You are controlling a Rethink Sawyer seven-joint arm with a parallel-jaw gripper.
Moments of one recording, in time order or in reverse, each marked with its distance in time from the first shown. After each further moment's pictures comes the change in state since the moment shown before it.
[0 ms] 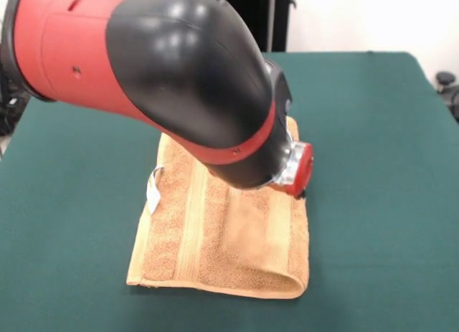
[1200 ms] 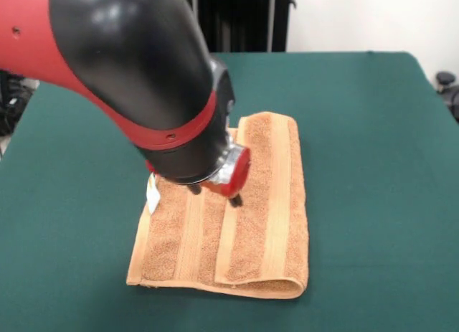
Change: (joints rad) arm -0.052 -0.080 0.121 0.054 -0.251 -0.138 0.000
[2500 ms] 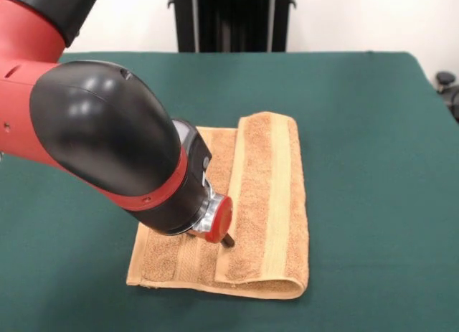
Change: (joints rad) arm -0.082 0.180 0.114 -0.218 -0.020 0.003 0.000
